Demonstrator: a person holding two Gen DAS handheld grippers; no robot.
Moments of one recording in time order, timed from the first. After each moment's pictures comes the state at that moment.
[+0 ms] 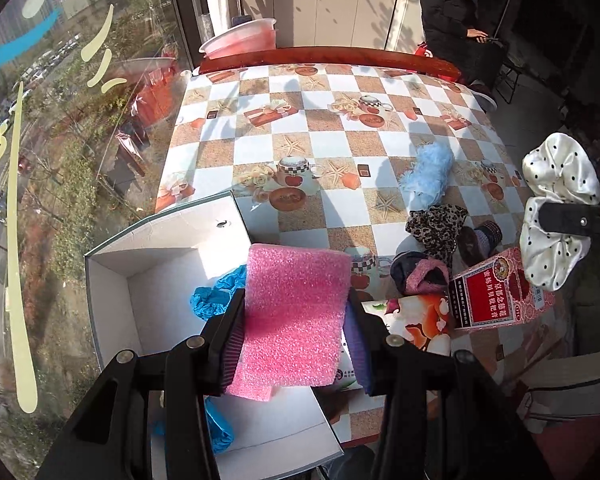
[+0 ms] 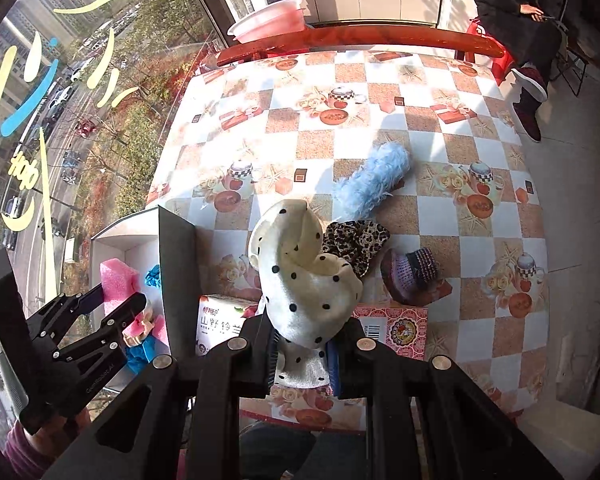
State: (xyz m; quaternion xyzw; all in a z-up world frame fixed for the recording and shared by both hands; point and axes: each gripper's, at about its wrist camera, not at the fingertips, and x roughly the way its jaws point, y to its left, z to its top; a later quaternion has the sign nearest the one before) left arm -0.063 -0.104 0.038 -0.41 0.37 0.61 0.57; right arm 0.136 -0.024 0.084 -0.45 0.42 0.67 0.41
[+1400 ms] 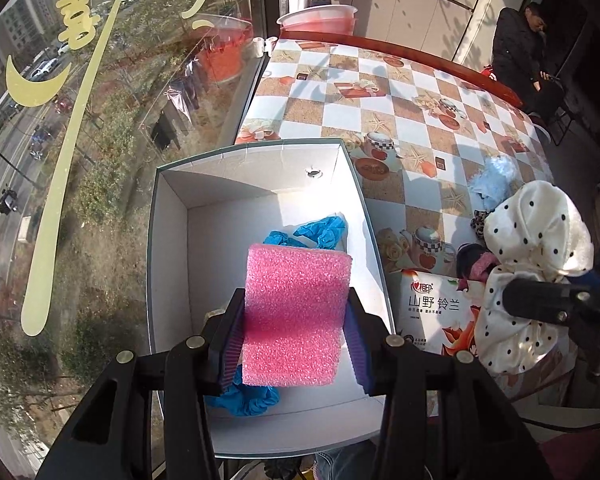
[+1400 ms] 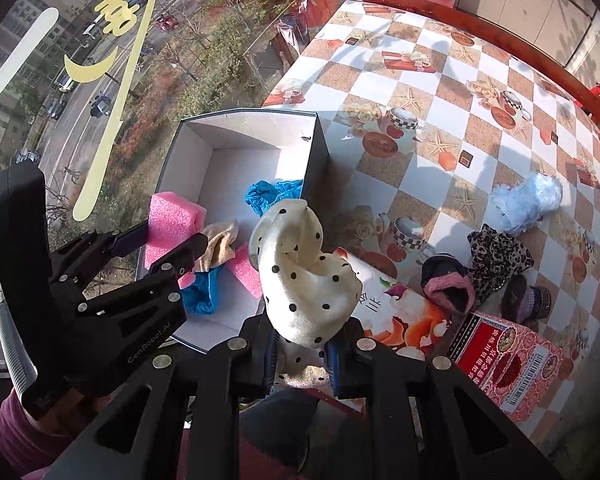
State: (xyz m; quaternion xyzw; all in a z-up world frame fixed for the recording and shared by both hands) left arm -0.127 -0.149 0.020 -0.46 0.34 0.66 0.49; right arm 0.004 -0.077 0.052 -0.55 0.36 0.71 0.26
